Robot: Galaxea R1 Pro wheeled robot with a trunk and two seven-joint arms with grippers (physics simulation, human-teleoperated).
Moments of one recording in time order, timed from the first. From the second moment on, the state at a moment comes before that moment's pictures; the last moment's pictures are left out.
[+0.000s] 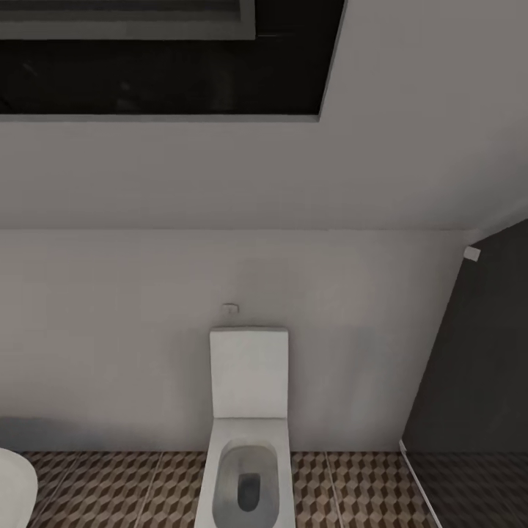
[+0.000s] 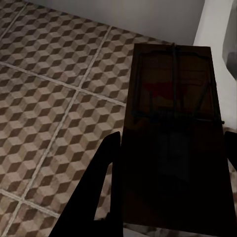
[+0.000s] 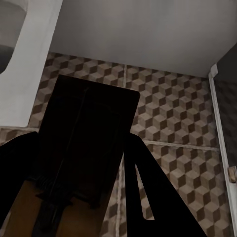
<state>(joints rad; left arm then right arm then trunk) -0.14 -0.02 -0.18 0.06 0.51 -0.75 0.04 -0.28 0.02 -0.79 0.06 1.04 -0.60 -0.28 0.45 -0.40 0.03</state>
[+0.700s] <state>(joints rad) -0.18 0.13 -0.18 -0.48 0.50 -0.09 0.09 -0.46 0.02 -0.79 -0.01 1.04 -0.49 -0.29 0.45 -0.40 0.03</state>
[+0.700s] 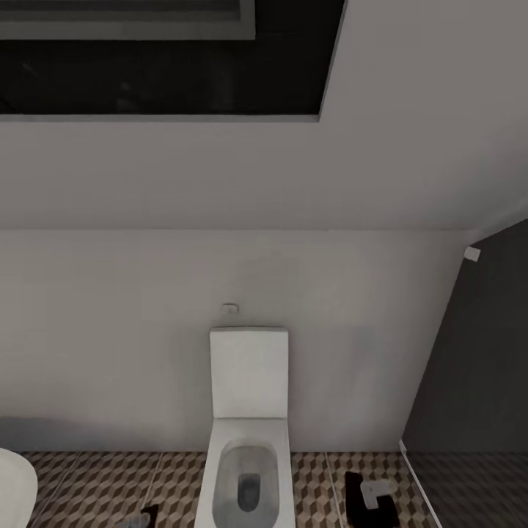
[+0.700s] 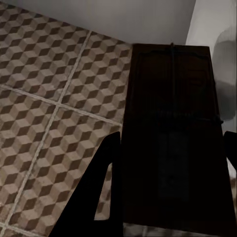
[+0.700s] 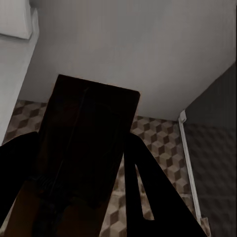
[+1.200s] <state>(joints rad) -0.29 0.14 -0.17 -0.52 0.48 0.12 0.14 -0.58 0.01 -0.78 -0.09 0.89 -0.22 -0.12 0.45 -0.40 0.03</state>
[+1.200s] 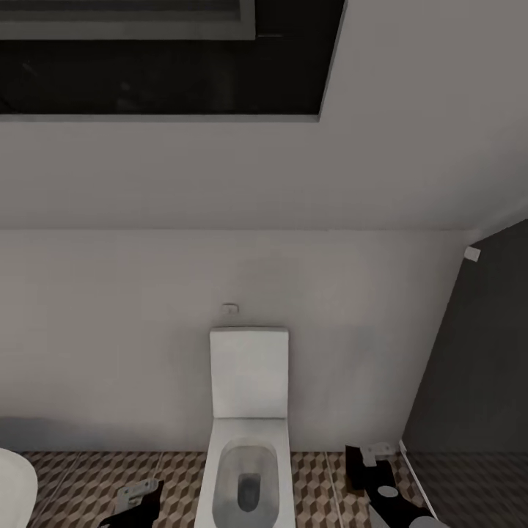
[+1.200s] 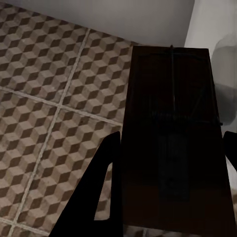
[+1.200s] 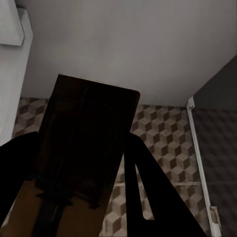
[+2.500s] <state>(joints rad) -0.33 0.11 -0.16 -0.54 0.39 0.12 0.40 -0.57 0.00 -0.78 0.03 0.88 -0.22 -0.12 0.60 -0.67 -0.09</state>
